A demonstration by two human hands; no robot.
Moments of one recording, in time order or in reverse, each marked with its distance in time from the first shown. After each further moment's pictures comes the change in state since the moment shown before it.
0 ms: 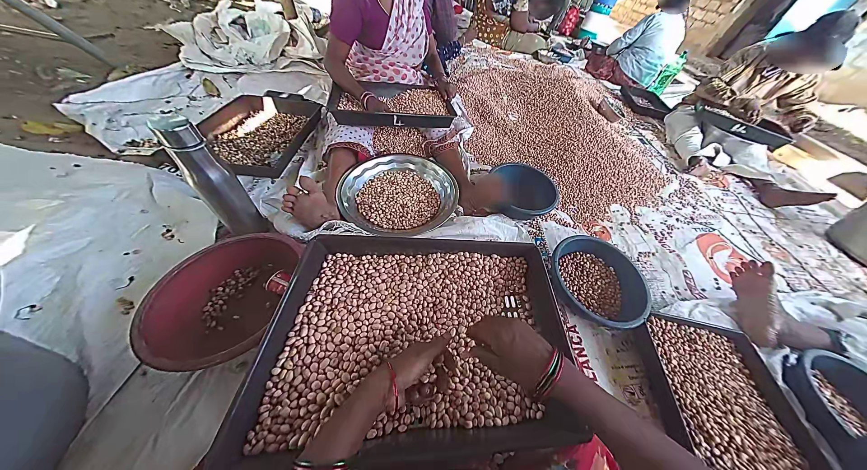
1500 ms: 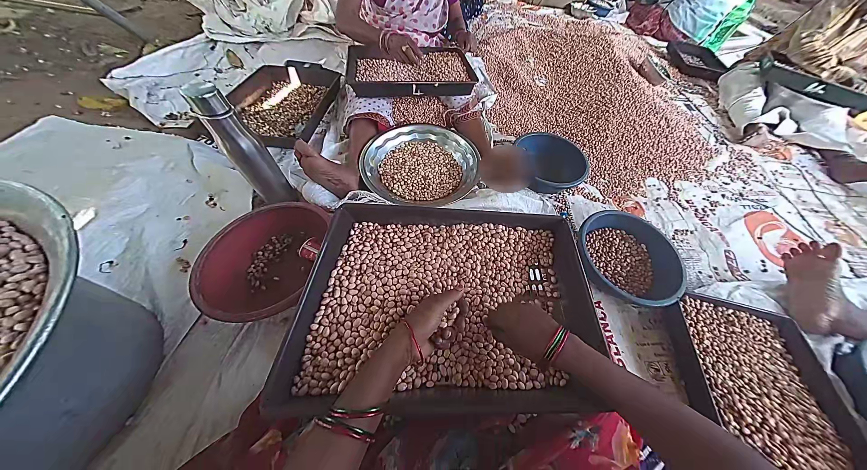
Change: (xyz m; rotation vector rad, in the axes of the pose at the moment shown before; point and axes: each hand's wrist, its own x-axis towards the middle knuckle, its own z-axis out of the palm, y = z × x) left_hand -0.006 0.007 -0.006 -0.358 0.080 0.121; right_hand 0.022 -0.005 0.024 -0.149 -0.357 0.080
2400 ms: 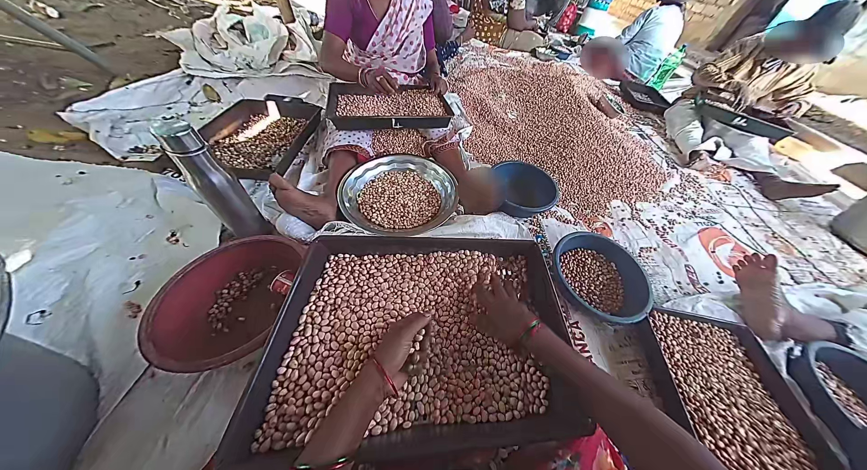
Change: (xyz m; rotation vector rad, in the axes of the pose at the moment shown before) left_hand 0.000 -0.002 -0.001 -0.135 0.132 0.169; right_hand 0.019 0.036 -0.013 0.219 0.329 0.241
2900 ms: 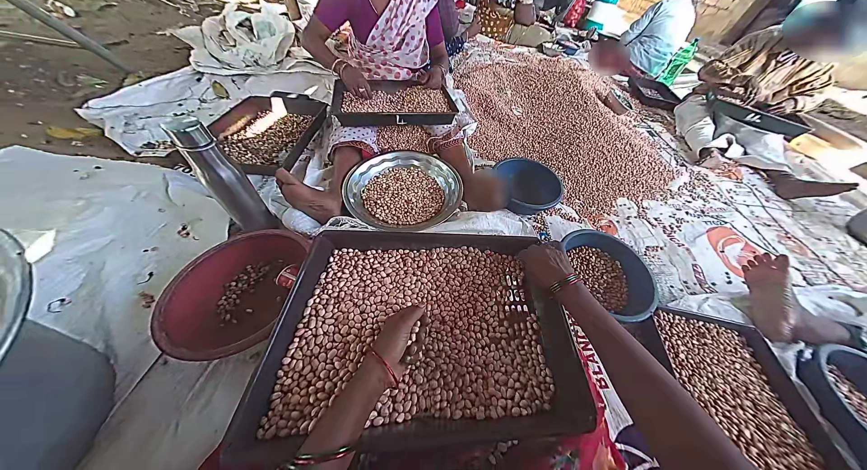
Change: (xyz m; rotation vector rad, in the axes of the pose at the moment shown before) left_hand 0.000 0.000 0.000 0.020 0.114 0.037; right_hand 0.019 0.042 -0.067 -0.371 0.134 0.085
